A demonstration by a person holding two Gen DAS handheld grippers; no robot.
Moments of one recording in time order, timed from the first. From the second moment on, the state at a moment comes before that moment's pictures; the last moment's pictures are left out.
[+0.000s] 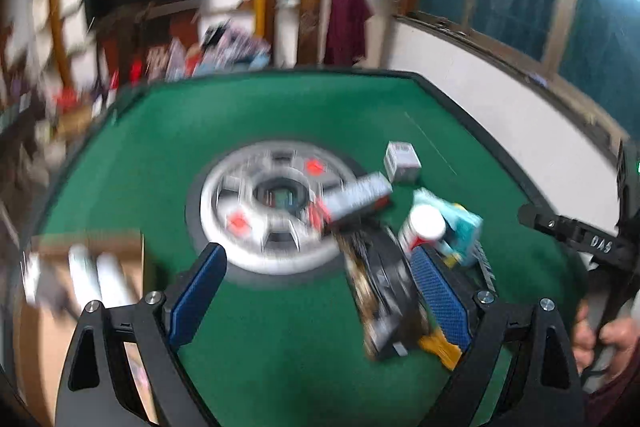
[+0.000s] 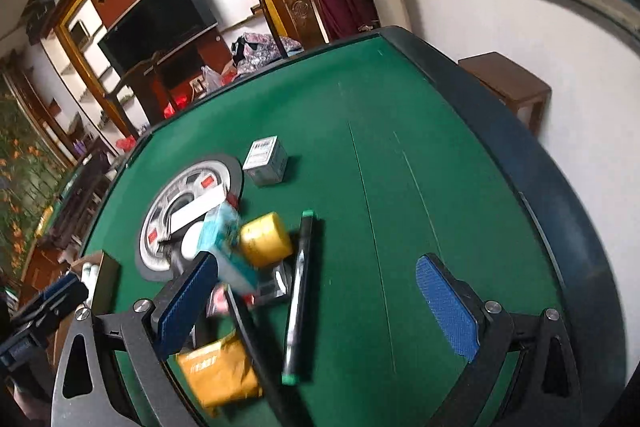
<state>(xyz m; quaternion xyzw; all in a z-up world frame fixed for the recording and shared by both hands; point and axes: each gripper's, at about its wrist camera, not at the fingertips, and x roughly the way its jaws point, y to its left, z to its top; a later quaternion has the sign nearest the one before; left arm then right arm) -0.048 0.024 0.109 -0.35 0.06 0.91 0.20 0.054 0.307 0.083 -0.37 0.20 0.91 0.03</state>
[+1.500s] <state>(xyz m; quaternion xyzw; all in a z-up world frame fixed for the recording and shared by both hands) -0.008 -0.018 0.144 -0.34 0.03 0.91 0.26 0.022 0.334 0.038 -0.38 0.21 0.90 0.06</state>
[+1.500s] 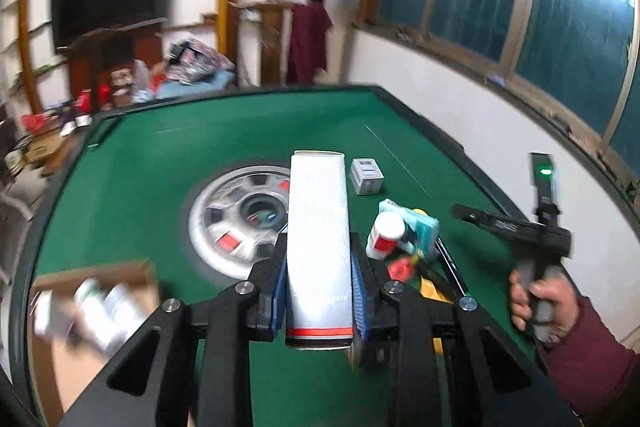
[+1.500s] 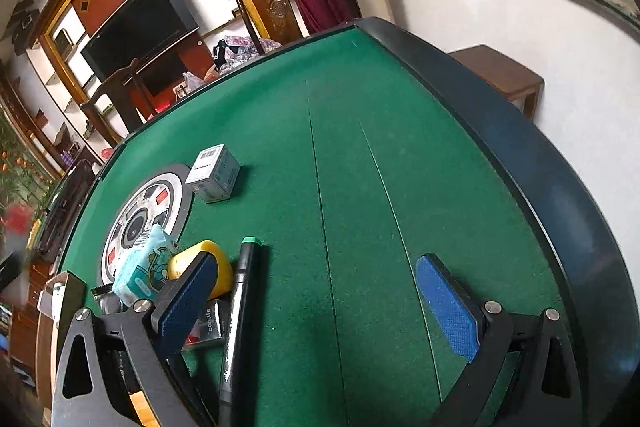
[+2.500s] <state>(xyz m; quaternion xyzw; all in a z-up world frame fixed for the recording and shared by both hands) 0.063 -0.201 0.114 -0.31 -0.07 0.94 0.14 -0.169 0.249 0.061 -0.55 0.11 0.82 0.10</state>
